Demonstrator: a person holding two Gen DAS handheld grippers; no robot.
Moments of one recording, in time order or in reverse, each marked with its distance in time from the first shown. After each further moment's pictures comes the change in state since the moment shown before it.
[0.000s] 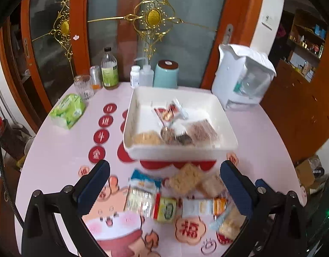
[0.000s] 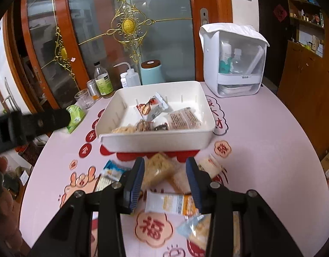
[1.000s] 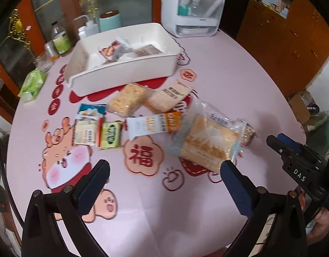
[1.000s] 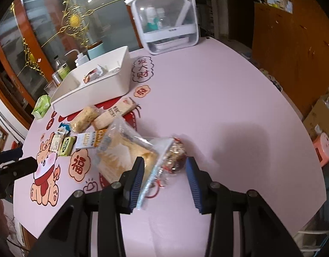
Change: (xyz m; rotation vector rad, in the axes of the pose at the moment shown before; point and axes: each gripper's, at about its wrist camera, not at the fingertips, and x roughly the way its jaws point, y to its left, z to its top) left arm 0.014 -0.122 -0.130 0.248 0.290 -0.078; right arm -0.037 -0.191 -0.110 0.197 0.144 -0.076
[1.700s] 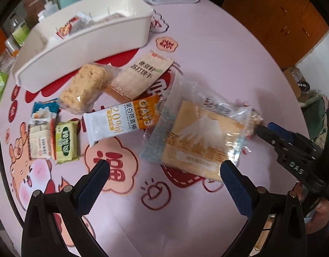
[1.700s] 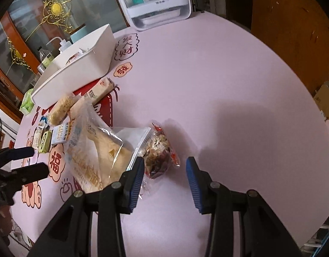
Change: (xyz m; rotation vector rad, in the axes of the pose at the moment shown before) left arm 0.105 -0.018 0.024 0.089 0.190 -0.115; right arm 0.076 -0.018 0.002 0.046 0.144 0.007
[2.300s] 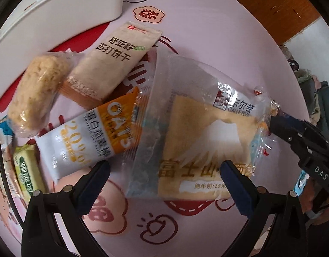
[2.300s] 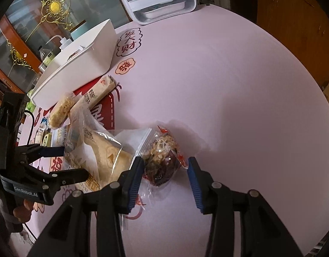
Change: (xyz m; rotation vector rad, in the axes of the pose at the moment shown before) left arm 0.077 0.003 0.028 0.093 0.131 -0.118; right arm 0.017 0.001 0.011 -0.002 0.028 0.033
